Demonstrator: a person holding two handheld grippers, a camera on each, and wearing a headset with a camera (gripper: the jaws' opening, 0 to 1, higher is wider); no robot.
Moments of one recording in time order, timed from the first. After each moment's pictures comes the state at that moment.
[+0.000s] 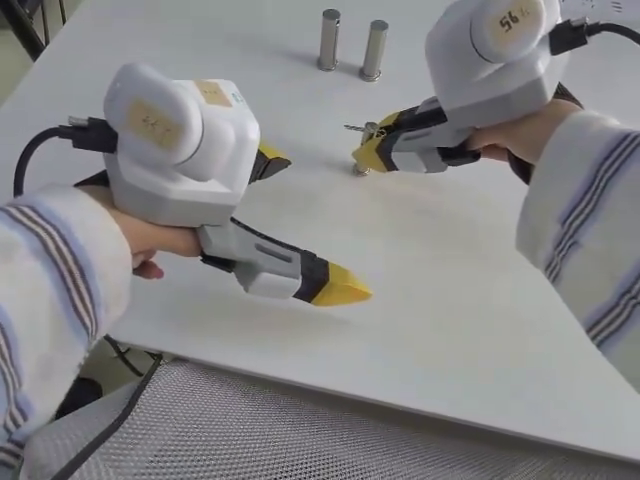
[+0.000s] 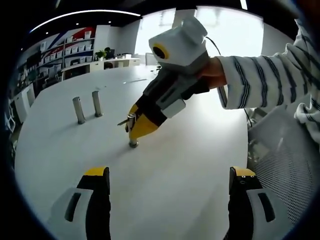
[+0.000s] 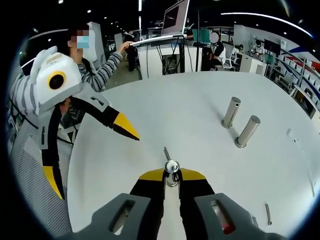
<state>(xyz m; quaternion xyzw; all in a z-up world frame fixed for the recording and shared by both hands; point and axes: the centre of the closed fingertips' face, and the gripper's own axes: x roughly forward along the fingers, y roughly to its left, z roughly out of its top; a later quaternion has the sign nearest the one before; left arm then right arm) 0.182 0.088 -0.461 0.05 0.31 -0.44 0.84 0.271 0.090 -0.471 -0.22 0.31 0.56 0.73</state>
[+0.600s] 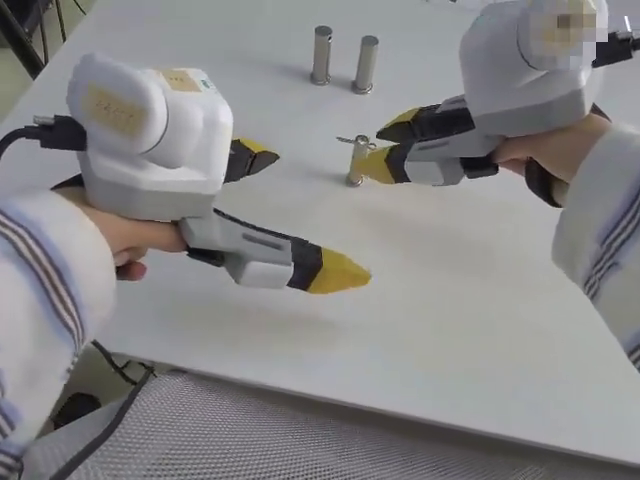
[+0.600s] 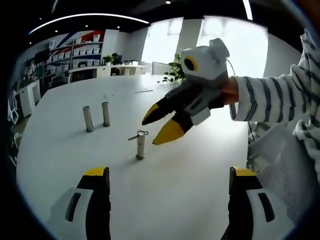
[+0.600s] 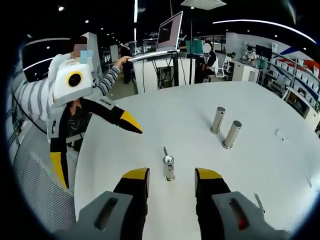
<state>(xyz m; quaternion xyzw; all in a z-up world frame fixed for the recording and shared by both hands) 0.194 0.095 -0.430 0.01 0.28 -0.41 0.87 0.268 0.064 -0.436 -0.19 0.27 0.54 0.77</state>
